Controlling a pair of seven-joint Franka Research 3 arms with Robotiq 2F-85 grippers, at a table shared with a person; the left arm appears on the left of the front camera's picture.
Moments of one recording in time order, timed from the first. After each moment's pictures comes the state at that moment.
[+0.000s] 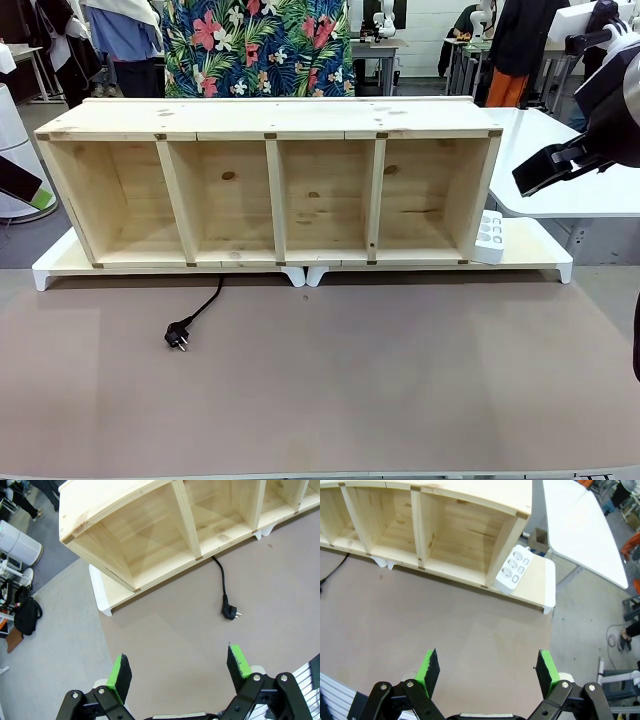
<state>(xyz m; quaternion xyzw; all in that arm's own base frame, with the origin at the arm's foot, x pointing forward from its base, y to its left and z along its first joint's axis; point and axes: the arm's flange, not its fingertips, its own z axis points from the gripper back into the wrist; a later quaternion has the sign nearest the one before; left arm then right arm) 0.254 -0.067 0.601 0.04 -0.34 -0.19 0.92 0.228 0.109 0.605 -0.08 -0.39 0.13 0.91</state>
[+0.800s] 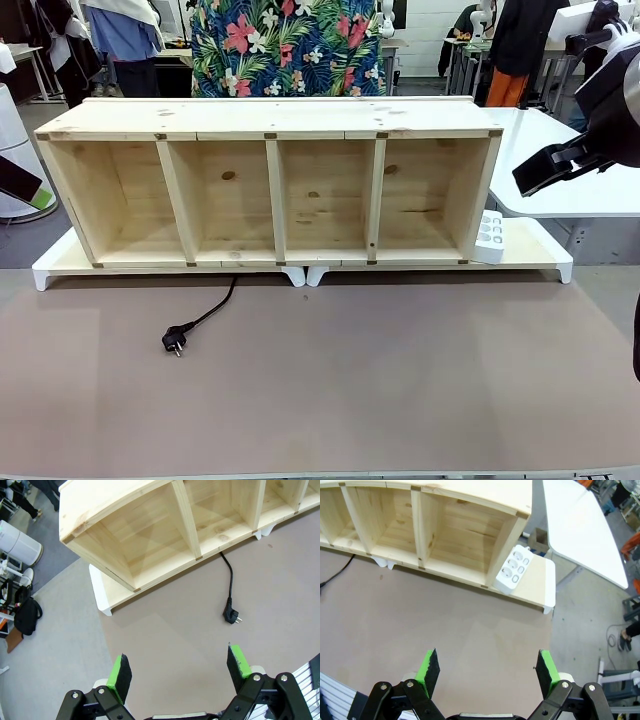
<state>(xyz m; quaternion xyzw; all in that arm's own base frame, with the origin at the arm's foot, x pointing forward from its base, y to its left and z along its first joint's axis) 0.254 -0.067 0.601 0.04 -0.34 -0.19 0.92 0.228 0.109 0.605 -0.08 -0.39 0.13 0.91</state>
